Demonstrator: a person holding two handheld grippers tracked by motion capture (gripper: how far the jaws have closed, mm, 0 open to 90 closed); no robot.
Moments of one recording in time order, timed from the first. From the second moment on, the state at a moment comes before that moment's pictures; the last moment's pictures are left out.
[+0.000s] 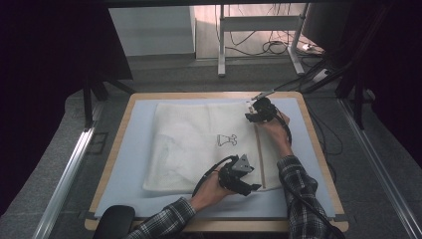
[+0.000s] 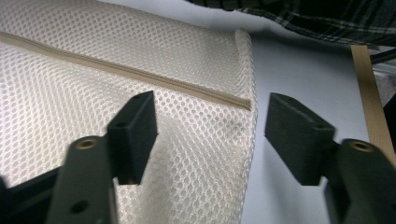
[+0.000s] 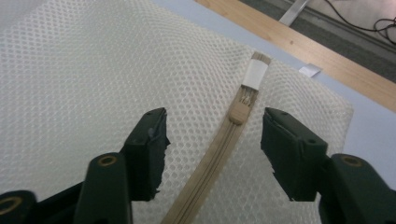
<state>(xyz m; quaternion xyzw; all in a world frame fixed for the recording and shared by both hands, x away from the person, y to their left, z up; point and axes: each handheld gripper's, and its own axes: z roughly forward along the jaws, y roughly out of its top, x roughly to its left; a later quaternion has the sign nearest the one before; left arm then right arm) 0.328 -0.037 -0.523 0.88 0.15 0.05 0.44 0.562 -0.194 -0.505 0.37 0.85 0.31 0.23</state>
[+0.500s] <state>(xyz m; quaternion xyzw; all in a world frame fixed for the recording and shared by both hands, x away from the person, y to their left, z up) 0.323 -0.032 -0.519 0.88 0.15 0.05 0.45 0.546 -0.197 -0.497 0.39 0.84 0.32 0.19</state>
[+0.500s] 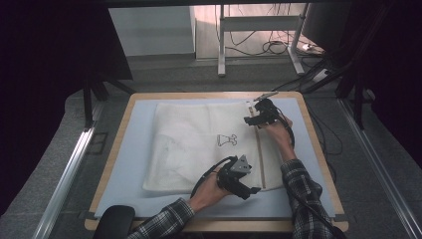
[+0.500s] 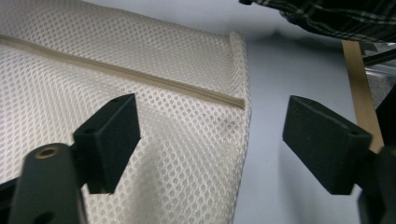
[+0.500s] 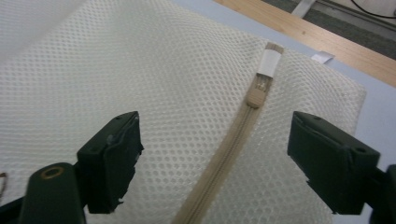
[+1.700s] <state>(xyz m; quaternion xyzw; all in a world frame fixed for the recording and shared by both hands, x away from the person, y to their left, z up) 0.317 0.000 -0.508 0.88 0.15 0.06 0.44 0.491 -0.199 -0.479 0.37 0.85 0.34 0.17</state>
